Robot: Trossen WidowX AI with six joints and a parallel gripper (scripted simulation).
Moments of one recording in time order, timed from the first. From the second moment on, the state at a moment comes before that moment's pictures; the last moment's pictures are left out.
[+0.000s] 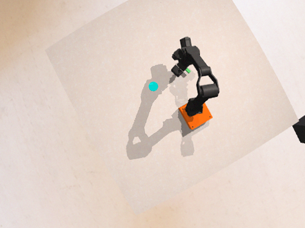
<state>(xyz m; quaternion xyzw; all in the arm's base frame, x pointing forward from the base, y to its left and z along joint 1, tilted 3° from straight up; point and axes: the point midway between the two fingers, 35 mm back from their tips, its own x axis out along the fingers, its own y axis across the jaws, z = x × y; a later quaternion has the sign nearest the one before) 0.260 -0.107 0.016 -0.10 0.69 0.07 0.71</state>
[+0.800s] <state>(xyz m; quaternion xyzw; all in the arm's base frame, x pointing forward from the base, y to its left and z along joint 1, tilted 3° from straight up) 0.254 -0.102 0.091 -0.10 0.69 0.07 0.71</state>
